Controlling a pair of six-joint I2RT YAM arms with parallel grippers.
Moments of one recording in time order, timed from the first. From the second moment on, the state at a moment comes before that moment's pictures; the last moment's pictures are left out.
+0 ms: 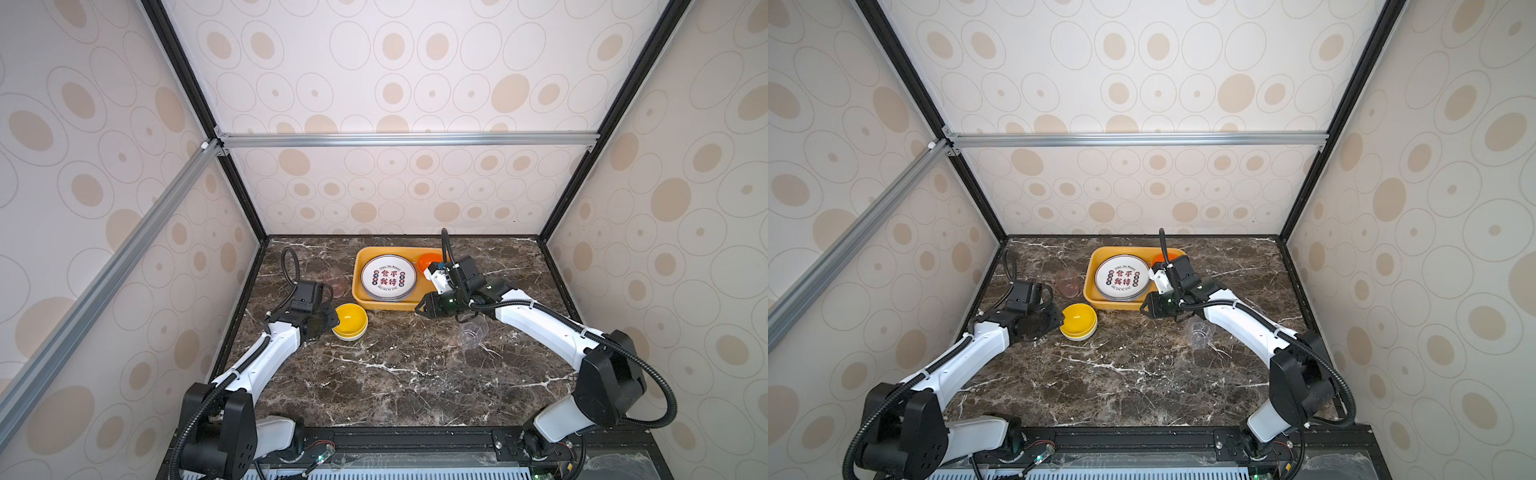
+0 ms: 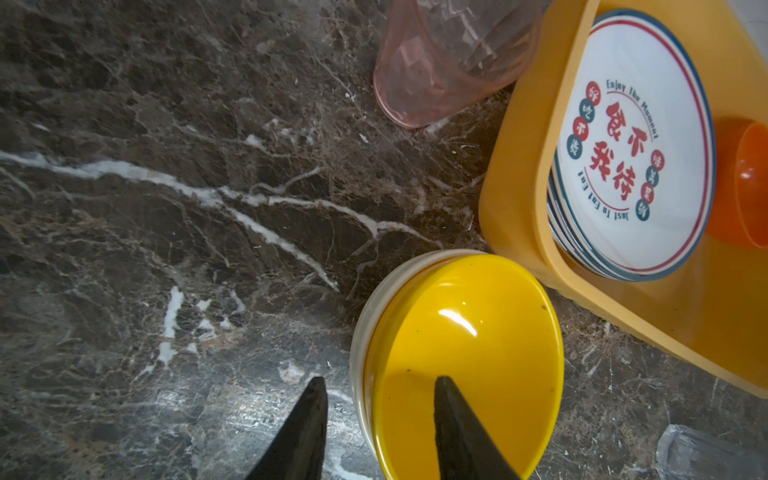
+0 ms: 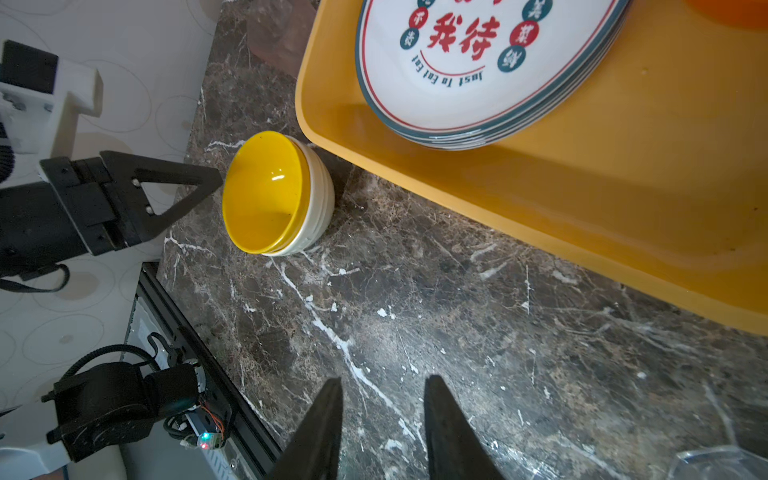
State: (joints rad) left arm -0.20 1.27 0.80 -0.52 0.01 -0.66; right arm 0.57 1.55 1.19 -0.55 -0.39 0.41
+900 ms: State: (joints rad) left arm -0.20 1.36 0.83 -0.52 0.00 -0.60; right arm 0.57 1.56 1.17 -0.50 -0.39 0.44
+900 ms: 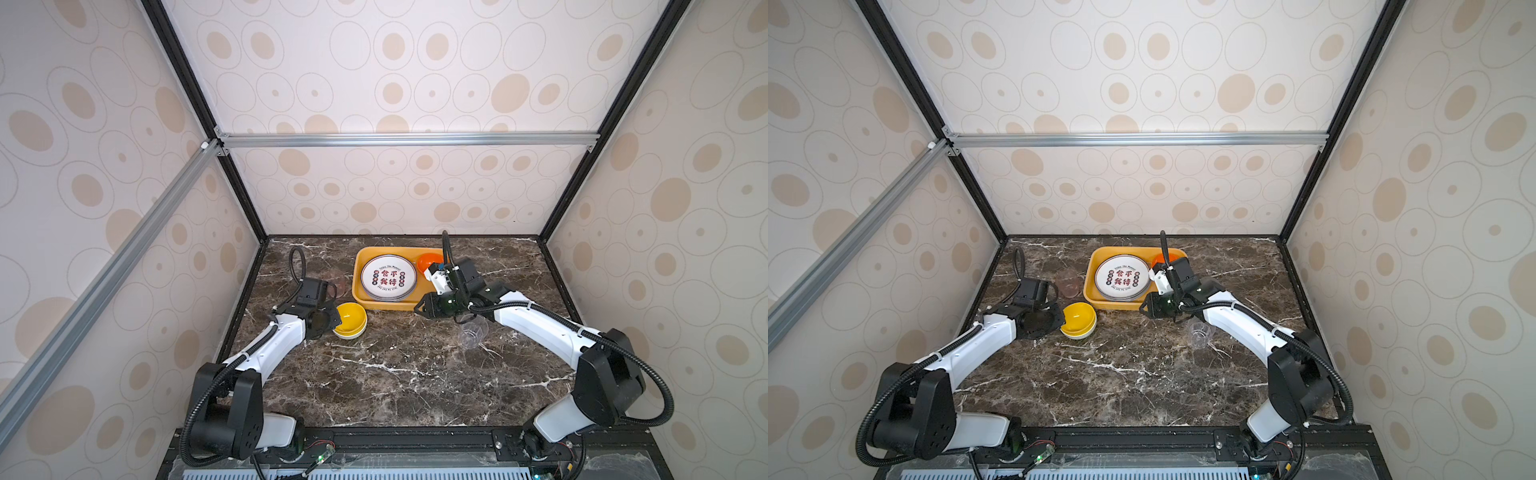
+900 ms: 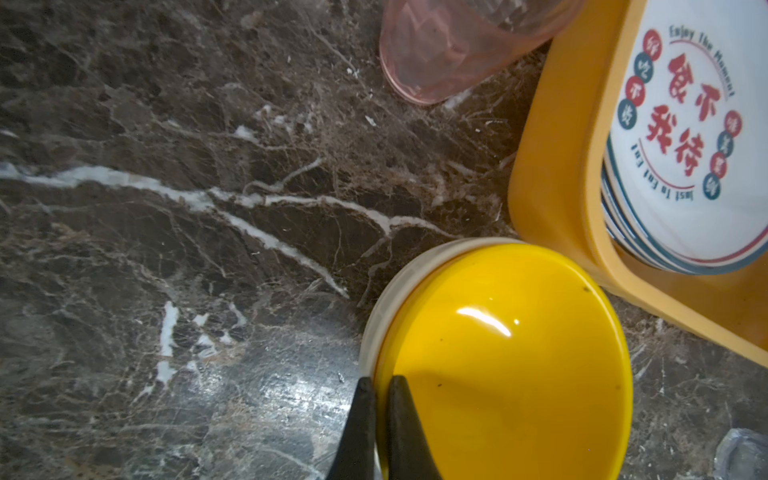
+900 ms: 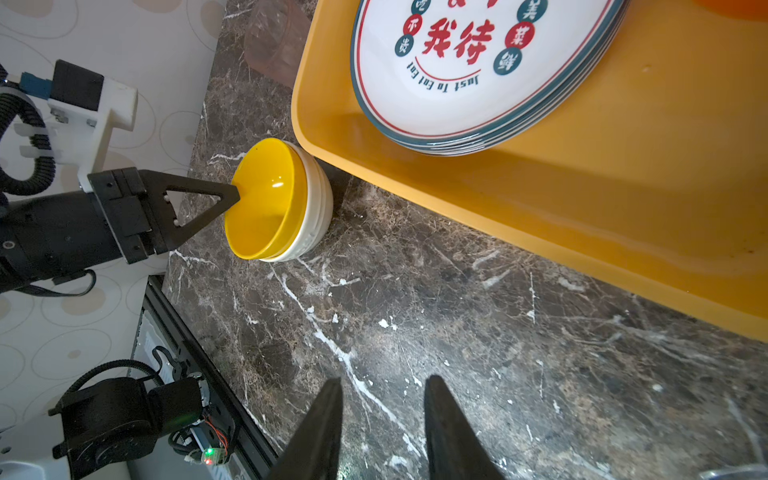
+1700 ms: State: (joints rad) left arm -0.20 1.29 0.89 -0.59 0.02 -0.56; right arm 0.57 1.60 1.18 -0.51 -0.39 0.47
